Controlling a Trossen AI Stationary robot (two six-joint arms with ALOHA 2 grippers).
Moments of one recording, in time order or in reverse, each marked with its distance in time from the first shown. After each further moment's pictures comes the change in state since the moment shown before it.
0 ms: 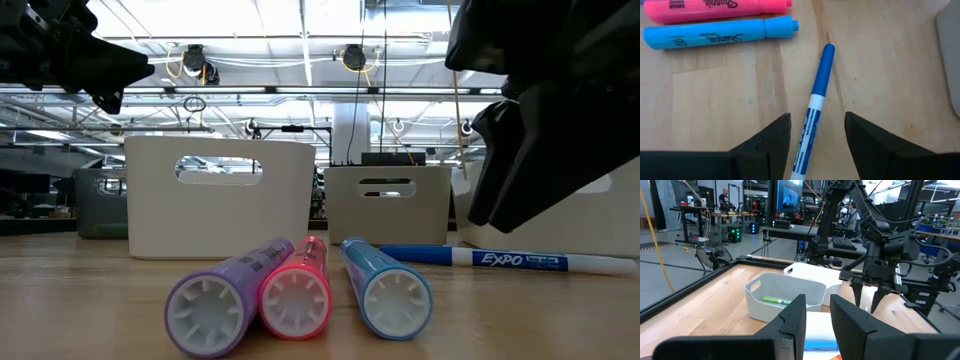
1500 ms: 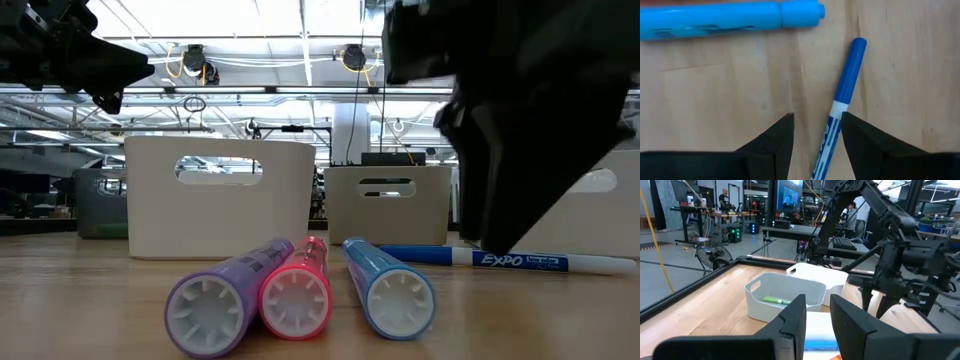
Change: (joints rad) left arm 0.000 0.000 0.000 0.000 0.000 0.000; right arm -0.057 0.227 0.429 -0.470 -0.130 -0.044
